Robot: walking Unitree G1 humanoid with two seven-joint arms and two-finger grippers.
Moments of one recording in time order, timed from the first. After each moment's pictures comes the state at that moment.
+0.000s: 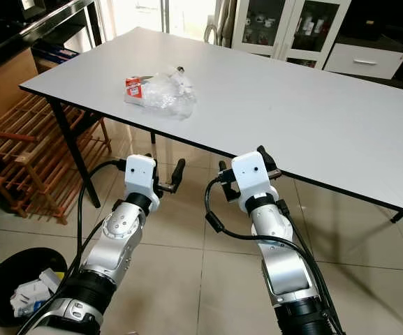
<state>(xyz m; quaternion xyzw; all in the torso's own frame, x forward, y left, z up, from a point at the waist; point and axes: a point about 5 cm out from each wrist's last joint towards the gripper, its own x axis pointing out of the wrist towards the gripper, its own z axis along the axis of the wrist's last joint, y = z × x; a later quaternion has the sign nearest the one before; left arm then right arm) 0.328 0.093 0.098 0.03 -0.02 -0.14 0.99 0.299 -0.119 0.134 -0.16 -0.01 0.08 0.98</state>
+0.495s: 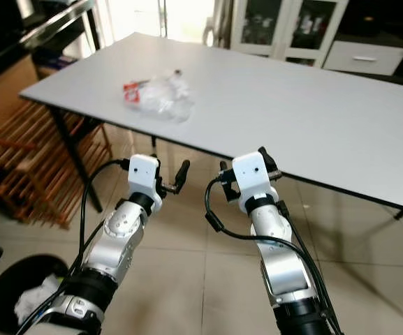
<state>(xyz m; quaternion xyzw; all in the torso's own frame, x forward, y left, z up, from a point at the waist) 0.329 0.089 0.099 0.02 -0.02 -0.16 0.99 0.299 -0.119 0.132 -0.16 -0.01 0.07 0.99</state>
